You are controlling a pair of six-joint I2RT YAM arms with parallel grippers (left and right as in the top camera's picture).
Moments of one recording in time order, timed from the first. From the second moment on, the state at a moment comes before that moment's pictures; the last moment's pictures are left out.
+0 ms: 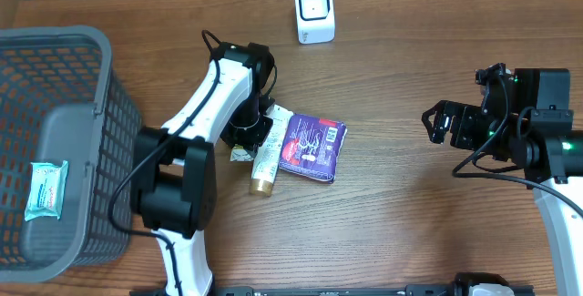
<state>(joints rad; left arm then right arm) -0.29 2.07 1.59 -1.38 -0.06 0.06 -0.04 1.19 1.18 -1.00 -0.33 0.17</state>
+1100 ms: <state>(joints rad) 0.06 1.61 2.28 -1.68 -0.21 -0.30 -0.04 1.19 1.18 -1.00 -0.33 0.17</state>
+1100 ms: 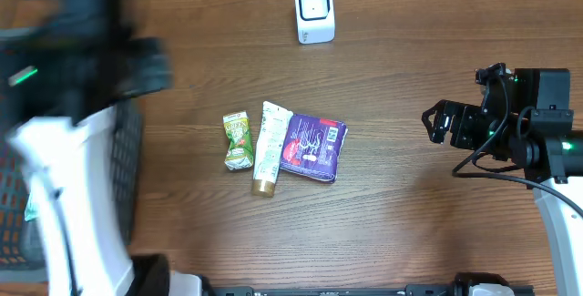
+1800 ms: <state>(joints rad) 0.68 1.46 1.61 -1.23 -0.17 -0.31 -0.04 1.19 1.18 -1.01 -0.33 0.17</state>
